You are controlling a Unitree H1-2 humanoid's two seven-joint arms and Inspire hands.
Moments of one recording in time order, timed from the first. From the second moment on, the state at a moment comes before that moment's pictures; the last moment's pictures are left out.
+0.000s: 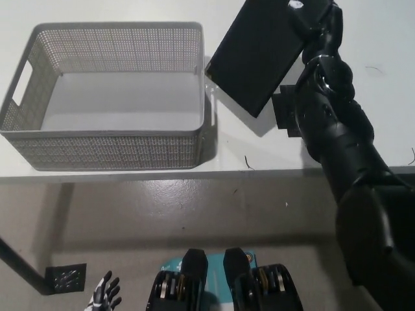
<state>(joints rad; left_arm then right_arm) 0.20 0.05 0.05 0.27 -0.02 -0.32 -0.02 -1.23 0.02 -0.41 1.16 0.21 -0.22 -0.29</state>
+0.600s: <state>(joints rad) 0.21 0.05 0.05 0.27 -0.02 -0.32 -0.02 -1.25 0.06 -0.39 0.63 0.24 -0.13 -0.37</state>
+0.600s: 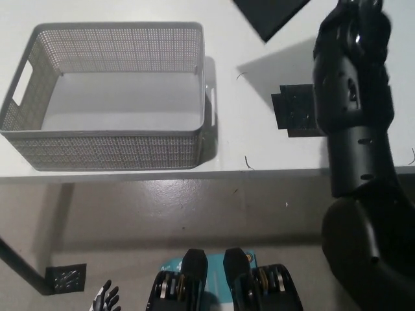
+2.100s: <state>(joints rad) 0.19 0.05 0.00 0.30 0.00 -0.35 -0.03 -1.32 0.15 -0.08 1.07 0.14 -0.17 -0.11</state>
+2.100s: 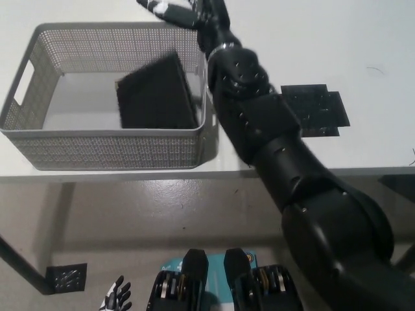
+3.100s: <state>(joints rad) 0.16 0.05 0.00 0.30 0.00 -0.34 -0.03 -0.35 -0.05 -0.09 -0.02 0.14 -0.08 -0.03</state>
